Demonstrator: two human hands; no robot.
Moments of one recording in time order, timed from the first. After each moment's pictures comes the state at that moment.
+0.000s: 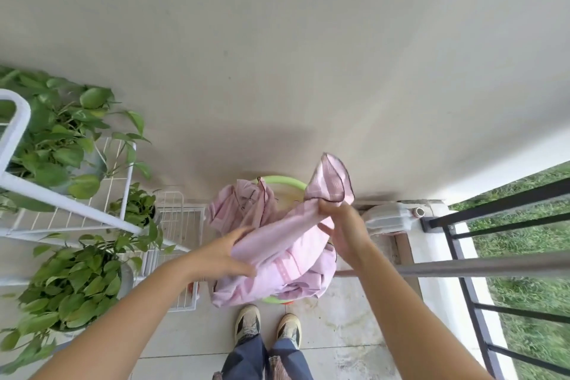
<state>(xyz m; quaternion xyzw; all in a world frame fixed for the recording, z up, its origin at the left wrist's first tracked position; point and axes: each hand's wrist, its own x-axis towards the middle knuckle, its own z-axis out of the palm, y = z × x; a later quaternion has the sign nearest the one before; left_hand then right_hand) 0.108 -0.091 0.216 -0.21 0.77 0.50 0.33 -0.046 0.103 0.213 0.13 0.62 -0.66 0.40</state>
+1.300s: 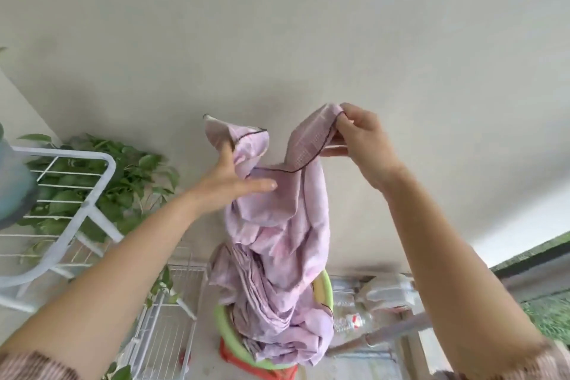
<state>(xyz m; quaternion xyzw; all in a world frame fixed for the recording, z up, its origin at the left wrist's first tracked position) 0.039 -0.129 0.398 -0.20 0.81 0.55 -0.06 -0.099 0.055 0.474 -0.31 0.71 -0.61 0.20</state>
